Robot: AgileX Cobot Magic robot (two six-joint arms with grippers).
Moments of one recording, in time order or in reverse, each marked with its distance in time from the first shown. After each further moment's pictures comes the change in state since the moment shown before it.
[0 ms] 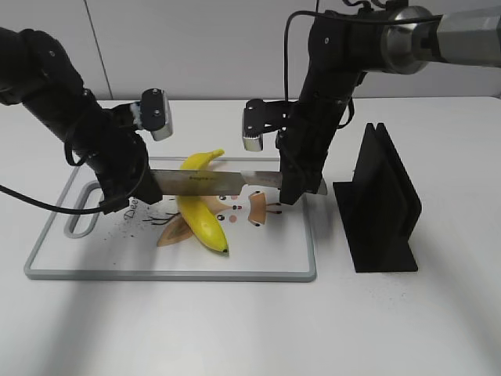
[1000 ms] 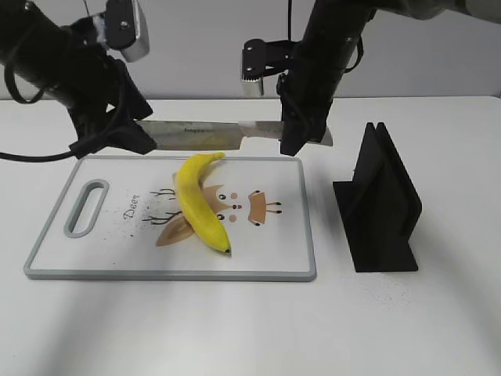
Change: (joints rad) left arm -0.005 -0.276 0.011 -0.018 0.022 -0.018; right arm 0.000 -0.052 -0.198 -0.043 0.153 0.028
